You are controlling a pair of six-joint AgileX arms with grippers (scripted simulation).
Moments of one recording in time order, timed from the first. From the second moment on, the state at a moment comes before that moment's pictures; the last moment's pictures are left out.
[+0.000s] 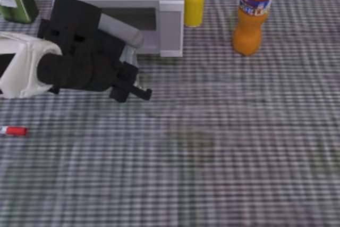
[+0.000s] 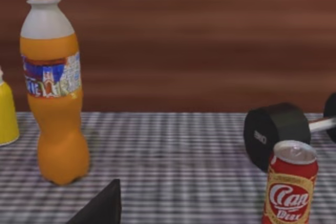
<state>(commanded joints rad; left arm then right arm) -0.40 1.71 0.99 -0.15 0.16 0.15 0.00 0.00 0.00 0.00 0.00 0.00</state>
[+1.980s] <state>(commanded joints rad) -0.37 1.68 0.96 -0.17 0.22 0.23 0.00 0.00 0.00 0.00 0.00 0.00</state>
